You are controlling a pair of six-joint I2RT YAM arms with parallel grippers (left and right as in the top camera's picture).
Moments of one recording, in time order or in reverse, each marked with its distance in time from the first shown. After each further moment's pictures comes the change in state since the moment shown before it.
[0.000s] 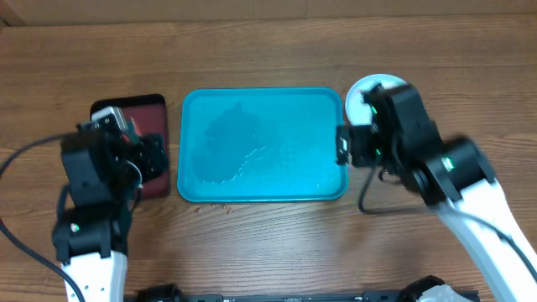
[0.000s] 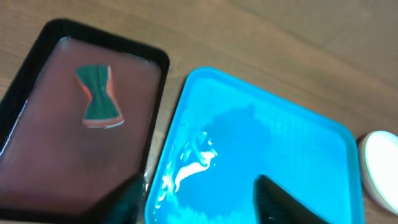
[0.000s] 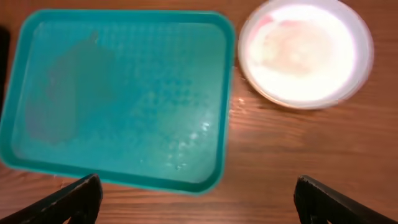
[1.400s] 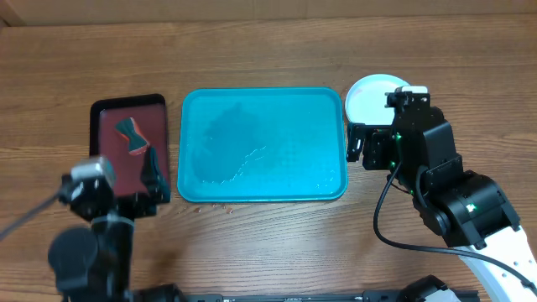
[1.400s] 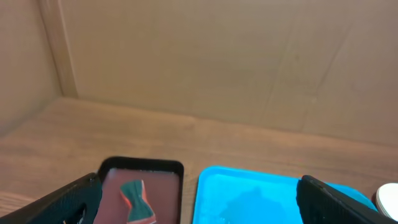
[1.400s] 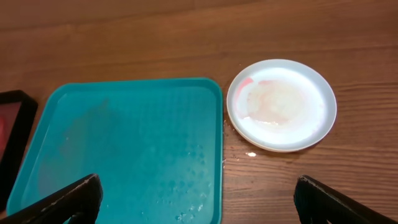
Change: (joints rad) left arm 0.000 -0.537 -0.169 0.183 -0.078 0.218; right arm 0.000 -0.156 -0.115 0.194 0.091 0.025
